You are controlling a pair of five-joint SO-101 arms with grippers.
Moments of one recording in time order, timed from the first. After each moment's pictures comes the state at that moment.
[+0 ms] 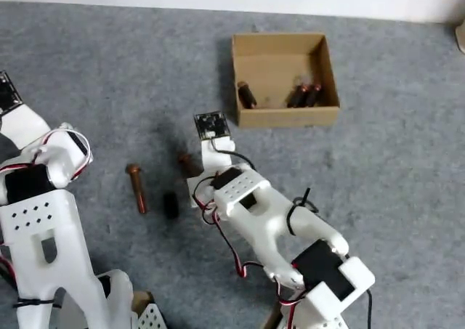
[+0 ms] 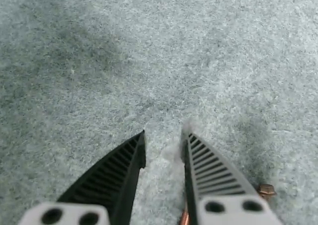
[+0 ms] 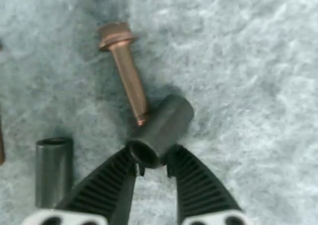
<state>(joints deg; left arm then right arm) -26.6 -41.3 39.4 59.4 20.2 -47.8 5.6 35.4 34.2 -21.2</state>
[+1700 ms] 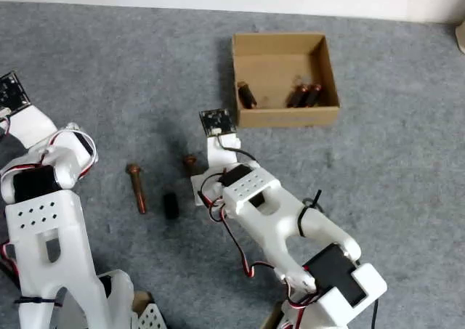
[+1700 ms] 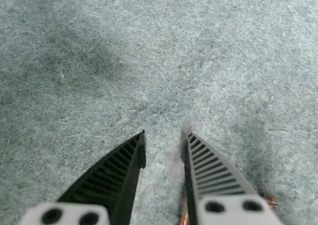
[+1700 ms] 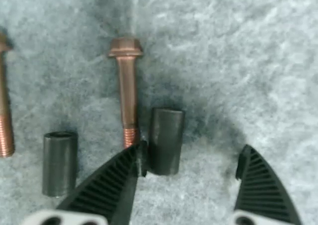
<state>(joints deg) -25.2 -41.3 42.6 54.9 20.2 -43.7 -0.9 37.4 36.0 -18.7</state>
